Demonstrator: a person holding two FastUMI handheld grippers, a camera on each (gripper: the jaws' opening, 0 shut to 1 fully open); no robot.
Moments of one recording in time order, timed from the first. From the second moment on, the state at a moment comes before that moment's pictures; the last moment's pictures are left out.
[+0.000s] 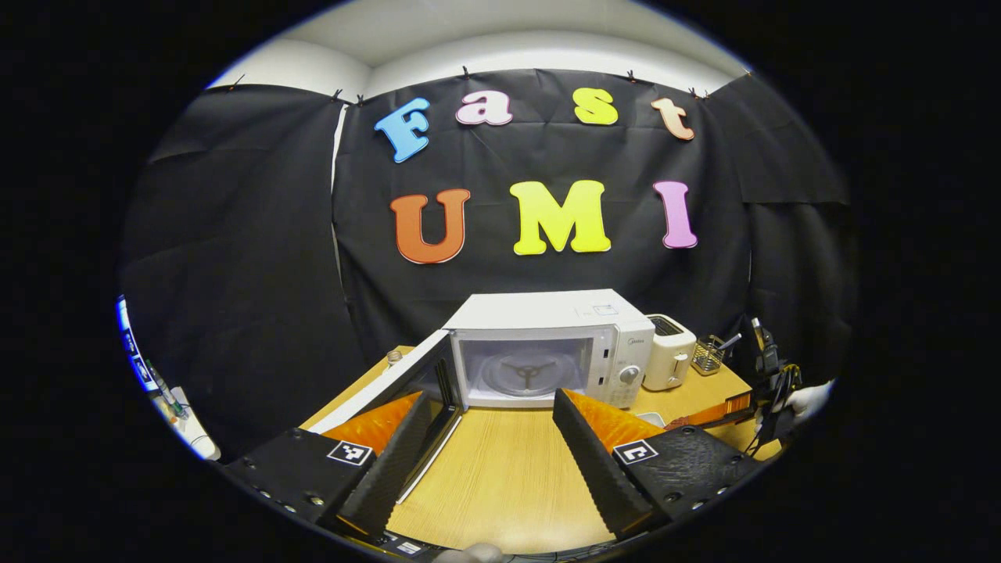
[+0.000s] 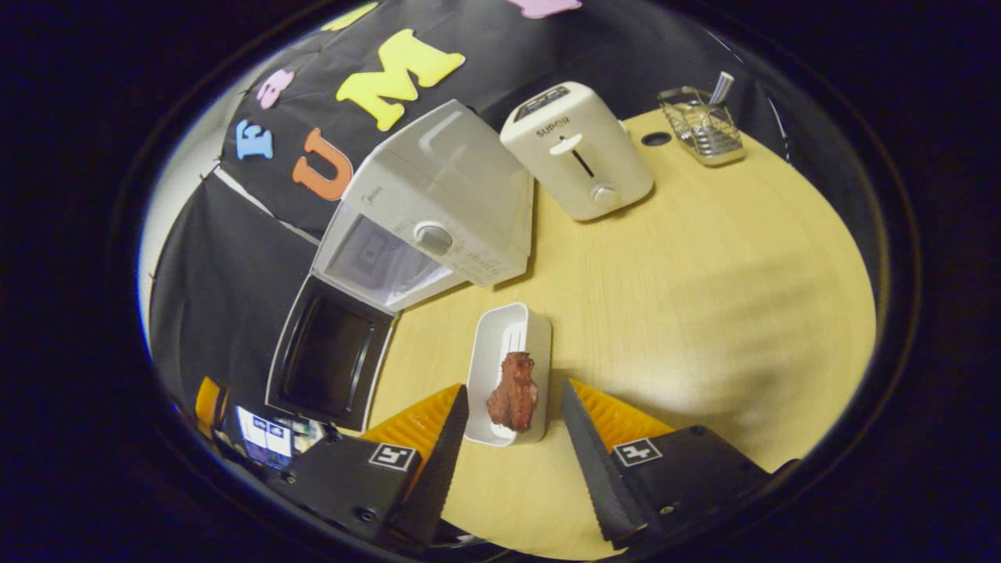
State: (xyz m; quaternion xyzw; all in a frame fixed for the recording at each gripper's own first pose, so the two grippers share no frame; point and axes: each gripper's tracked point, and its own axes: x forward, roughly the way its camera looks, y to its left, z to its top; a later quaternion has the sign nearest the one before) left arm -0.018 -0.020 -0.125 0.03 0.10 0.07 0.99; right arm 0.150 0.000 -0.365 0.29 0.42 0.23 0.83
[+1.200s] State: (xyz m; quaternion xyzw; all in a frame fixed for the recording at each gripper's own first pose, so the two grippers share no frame) left arm -0.021 -0.016 -0.141 0.03 0.13 0.04 0.99; right arm 0.152 0.063 -0.232 0.38 0.32 0.24 0.84
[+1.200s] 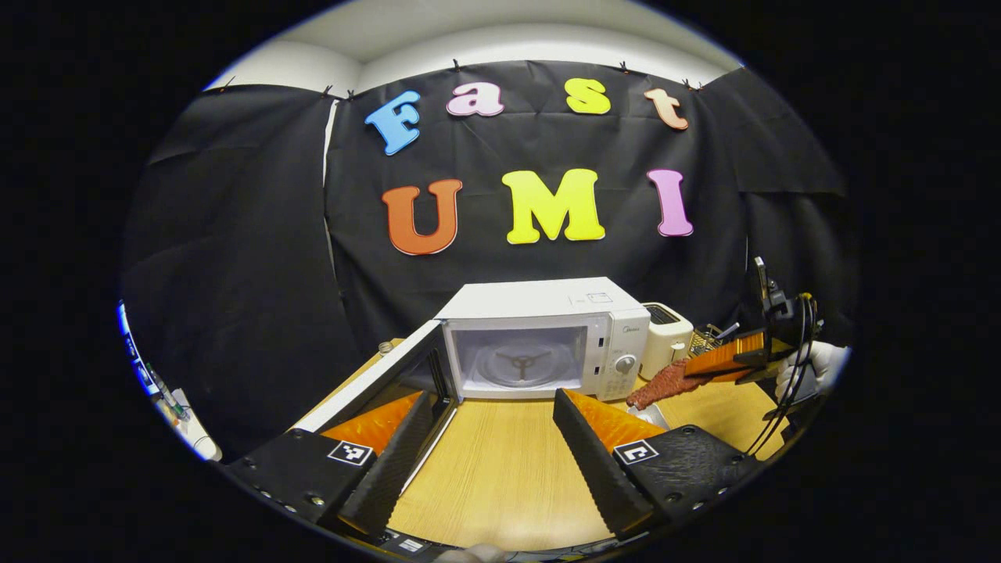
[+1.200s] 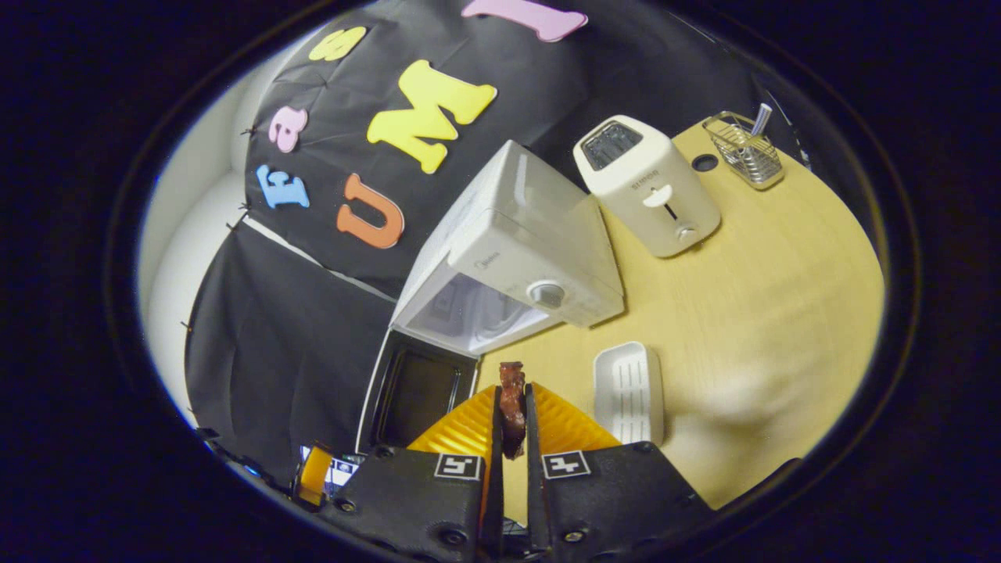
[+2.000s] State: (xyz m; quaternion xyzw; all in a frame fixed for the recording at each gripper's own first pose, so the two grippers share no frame) left arm -0.027 0.073 -0.203 0.06 0.13 -0.04 0.99; right arm 0.251 0.270 -0.249 0.48 0.14 0.10 0.86
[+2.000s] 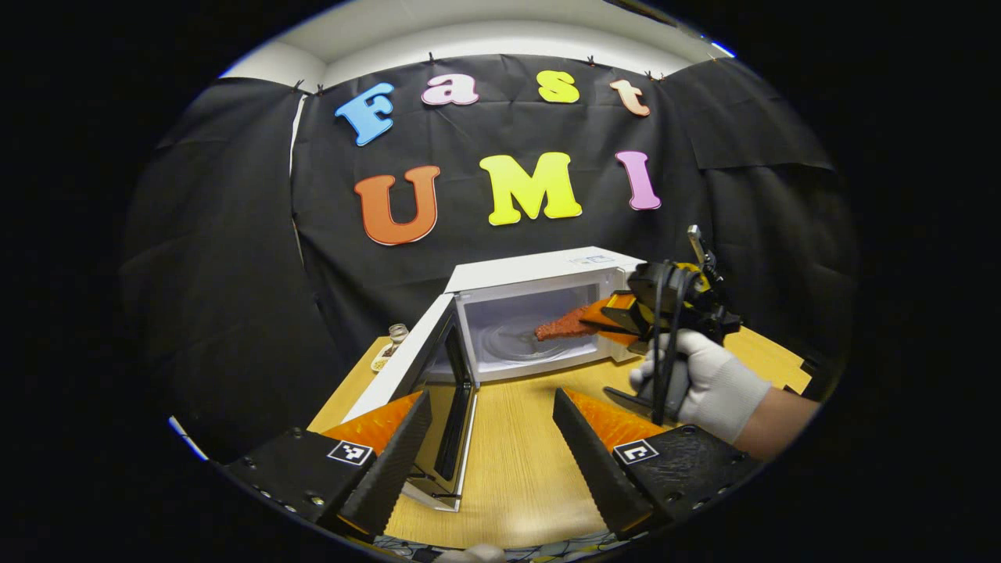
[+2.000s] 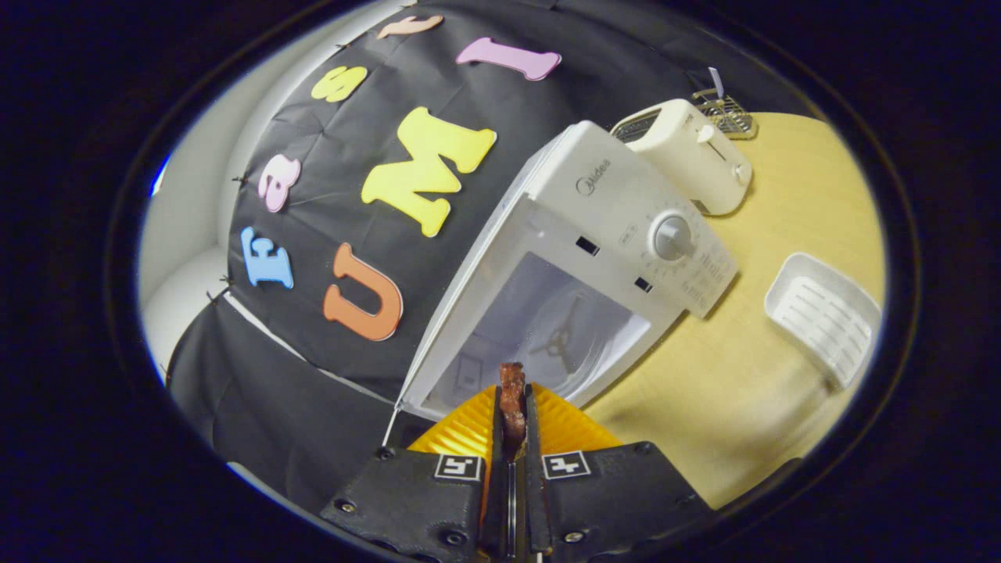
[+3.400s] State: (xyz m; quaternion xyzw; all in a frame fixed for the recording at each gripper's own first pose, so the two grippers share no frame) left arm -0.014 0.099 -0.227 0.01 0.12 -0.04 0.99; right arm 0.396 0.319 -0.332 0.36 0.10 -0.02 0.93
